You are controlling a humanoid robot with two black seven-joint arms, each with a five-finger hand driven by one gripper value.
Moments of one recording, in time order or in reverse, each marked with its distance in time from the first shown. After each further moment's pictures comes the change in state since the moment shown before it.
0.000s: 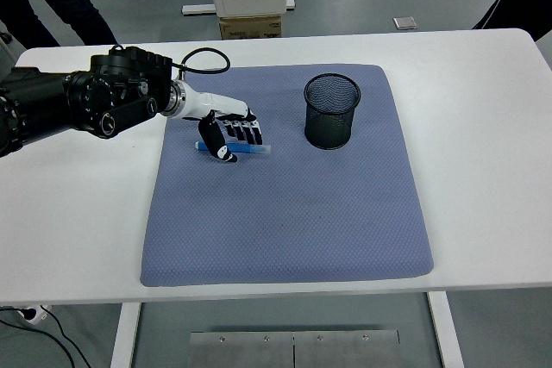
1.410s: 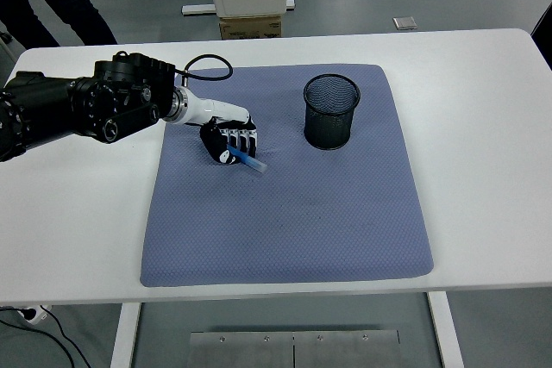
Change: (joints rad) left arm 0.012 -0.007 0.001 -0.001 0.025 0.006 -0.003; right arm 0.000 0.000 0.000 0.001 0.000 0.000 0.000
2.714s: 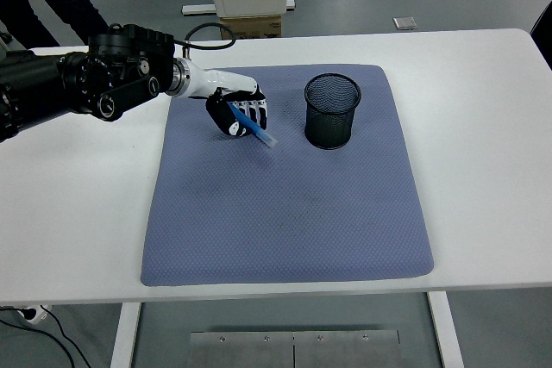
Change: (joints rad) left arm -0.060 0.018 -0.067 0.014 -0.020 0.001 -0.009; right arm 0.000 0.000 0.000 -0.001 0.000 0.000 0.001
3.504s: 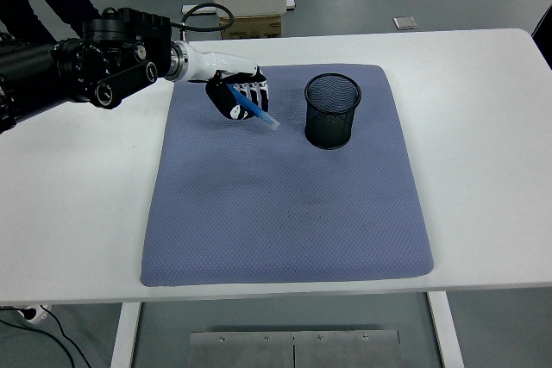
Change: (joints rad) left arm -0.013 0.001 -0.026 0.031 0.001 0.001 -0.004; right arm 0.001 0.000 0.000 0.000 0.000 0.000 0.000
